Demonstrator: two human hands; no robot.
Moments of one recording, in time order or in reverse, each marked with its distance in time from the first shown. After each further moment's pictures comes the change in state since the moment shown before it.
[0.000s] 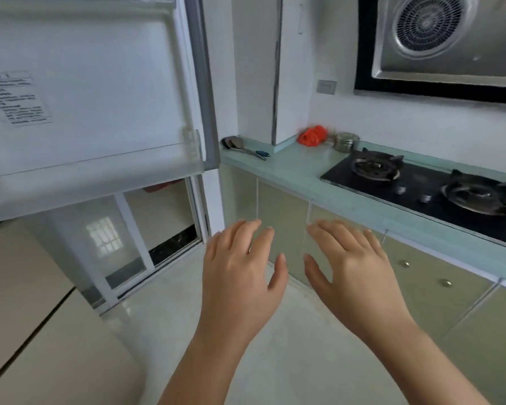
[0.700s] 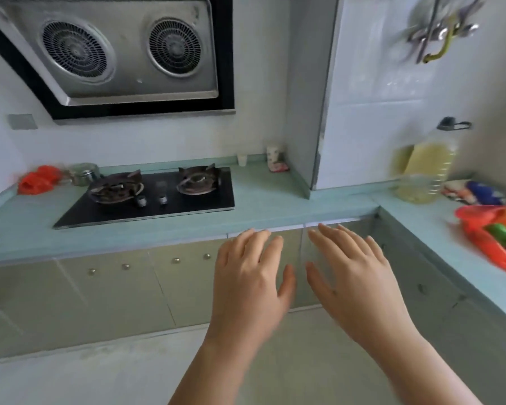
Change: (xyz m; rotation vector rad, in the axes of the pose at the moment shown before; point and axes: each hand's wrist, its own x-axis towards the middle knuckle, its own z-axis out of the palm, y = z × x) left_hand -0.043 0.415 0.062 -0.702 -0.169 0.615; right_hand -0.251 0.228 -0.253 -0.568 0.172 0.693
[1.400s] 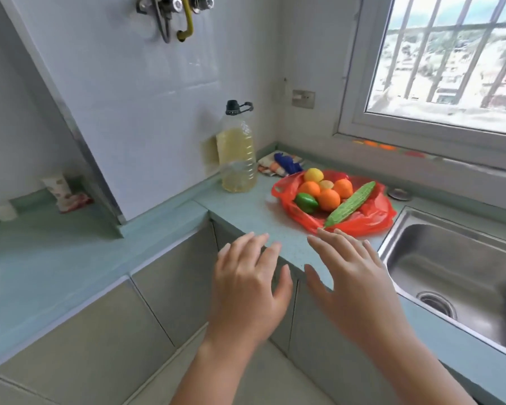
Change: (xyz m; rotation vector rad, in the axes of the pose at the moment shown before) left_hand 0.130 0.250 0.275 -0.493 -0.190 0.420; right_hand -0.026 0.334 -0.037 -0.358 0.043 0.545
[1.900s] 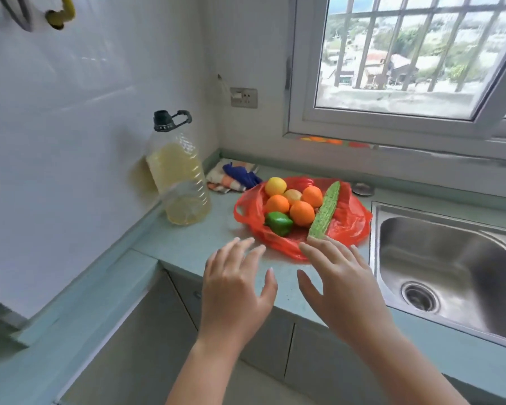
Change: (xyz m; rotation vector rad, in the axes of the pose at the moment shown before) left_hand 0.123 -0.118 0.134 -0.211 -0.173 0.125; right_hand 0.120 0.031 0.112 -0.183 -0.006 0.252
